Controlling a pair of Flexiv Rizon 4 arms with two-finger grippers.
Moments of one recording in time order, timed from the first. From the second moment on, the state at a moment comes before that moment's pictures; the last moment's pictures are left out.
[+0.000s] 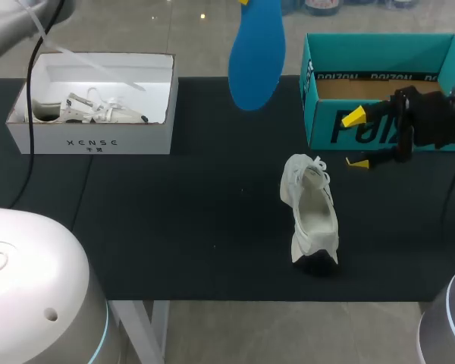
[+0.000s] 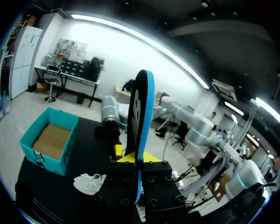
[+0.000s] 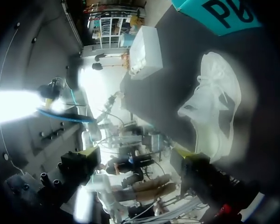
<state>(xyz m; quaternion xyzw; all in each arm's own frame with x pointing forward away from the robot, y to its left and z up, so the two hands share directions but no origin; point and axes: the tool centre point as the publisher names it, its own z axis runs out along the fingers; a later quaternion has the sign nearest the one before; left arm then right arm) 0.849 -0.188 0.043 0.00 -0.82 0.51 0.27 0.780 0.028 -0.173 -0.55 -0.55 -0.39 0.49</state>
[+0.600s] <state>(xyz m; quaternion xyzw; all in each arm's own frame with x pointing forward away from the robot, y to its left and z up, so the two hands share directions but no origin) 0.849 -0.188 0.043 0.00 -0.82 0.51 0.27 0.787 0.092 -0.125 -0.56 -0.52 -0.42 0.49</state>
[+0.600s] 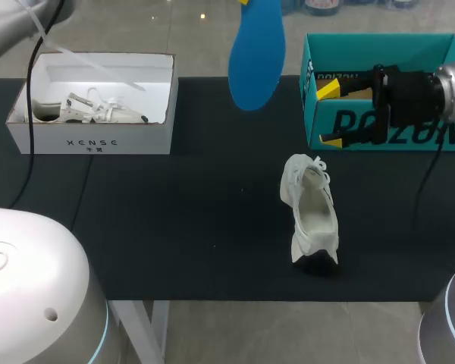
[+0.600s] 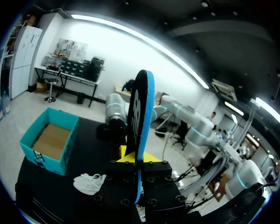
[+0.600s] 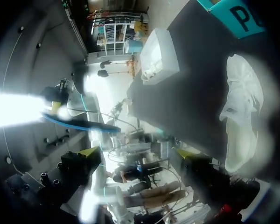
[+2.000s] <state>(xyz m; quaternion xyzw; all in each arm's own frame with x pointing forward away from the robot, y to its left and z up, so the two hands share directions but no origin) 0.849 -0.188 0.043 0.00 -0.82 0.51 0.27 0.809 0.159 -0.127 -0.54 -0.51 -0.45 0.49</state>
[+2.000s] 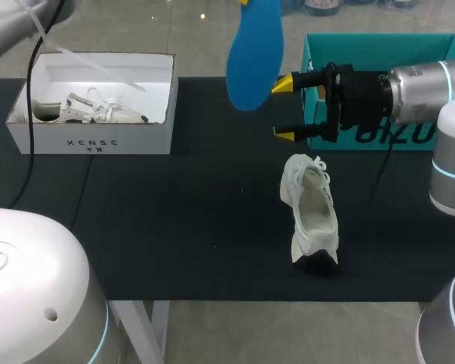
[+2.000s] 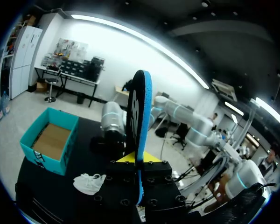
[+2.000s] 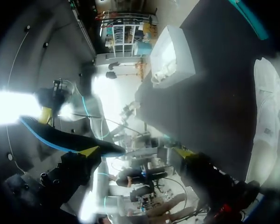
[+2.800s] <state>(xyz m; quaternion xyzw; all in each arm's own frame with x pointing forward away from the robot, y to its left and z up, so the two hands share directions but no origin) 0.849 -0.188 0.043 0.00 -0.82 0.51 0.27 0.853 0.110 -0.102 -0.53 -0.51 -0.47 0.49</state>
